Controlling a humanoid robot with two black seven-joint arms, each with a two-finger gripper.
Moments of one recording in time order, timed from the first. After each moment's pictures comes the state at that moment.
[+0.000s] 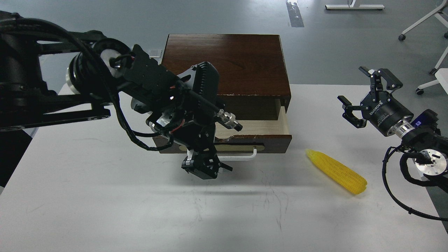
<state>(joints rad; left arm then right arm) -1.73 0.59 0.13 -1.71 1.88 -0.49 -0.49 0.75 -0.67 0.23 0.86 0.12 0.49 0.49</state>
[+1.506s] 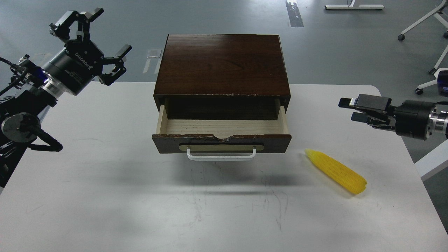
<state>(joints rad) -0.82 0.77 -0.45 -1.14 -0.02 -0.46 -0.49 0.91 -1.03 0.21 1.26 -1.14 0.49 0.49</state>
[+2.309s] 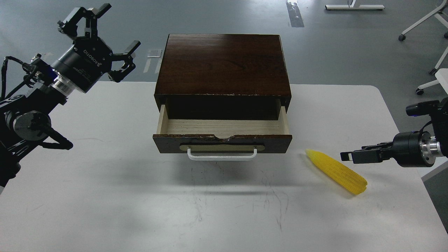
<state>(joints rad) -0.81 0.72 -0.49 -1.14 -0.02 -0.46 -0.49 0.91 -1.03 0.14 1.27 -1.54 0.49 0.49</state>
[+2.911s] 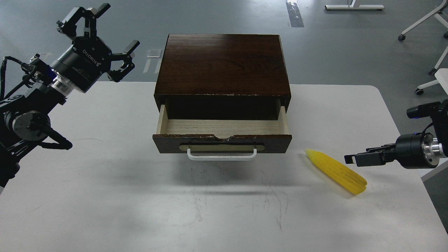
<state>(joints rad) -0.81 0.73 -0.49 -1.15 -0.02 -0.46 -0.49 0.94 -1.03 0.09 1.25 -1.57 0.49 0.49</state>
